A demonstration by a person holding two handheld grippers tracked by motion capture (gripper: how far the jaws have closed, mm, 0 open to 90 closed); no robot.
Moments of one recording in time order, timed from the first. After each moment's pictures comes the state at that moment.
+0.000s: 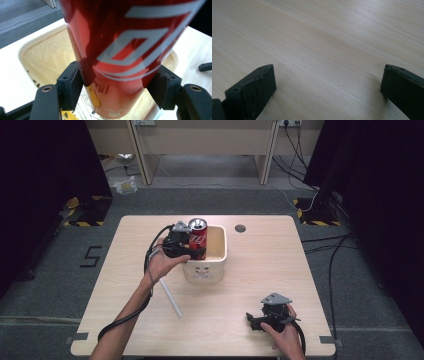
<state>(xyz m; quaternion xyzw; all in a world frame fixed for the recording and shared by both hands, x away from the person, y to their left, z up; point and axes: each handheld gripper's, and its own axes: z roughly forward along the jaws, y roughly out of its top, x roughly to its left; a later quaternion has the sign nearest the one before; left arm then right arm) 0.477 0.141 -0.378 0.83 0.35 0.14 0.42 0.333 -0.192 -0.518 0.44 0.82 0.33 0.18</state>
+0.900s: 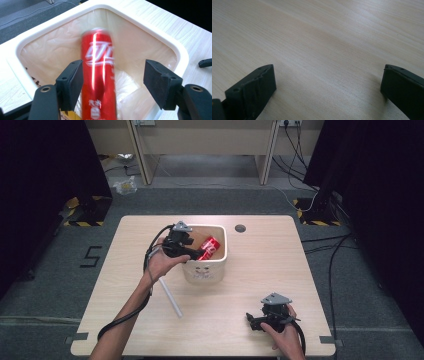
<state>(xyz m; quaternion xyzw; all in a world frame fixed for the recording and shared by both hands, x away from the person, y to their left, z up) 0.479 0.141 -0.377 0.83 0.35 0.13 0.41 0.333 -0.192 -0.518 0.44 0.82 0.33 0.18</state>
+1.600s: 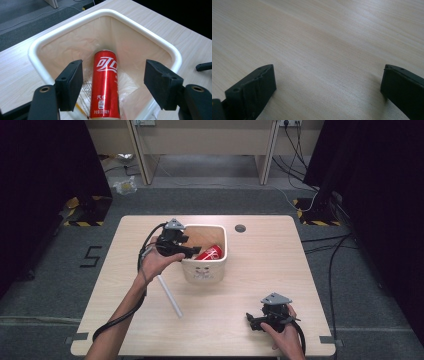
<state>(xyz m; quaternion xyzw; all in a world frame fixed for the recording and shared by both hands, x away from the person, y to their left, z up) 0.471 0.158 -0.363 0.82 0.36 0.14 0.42 0.333 -0.192 -0.518 0.44 0.82 0.33 0.18</state>
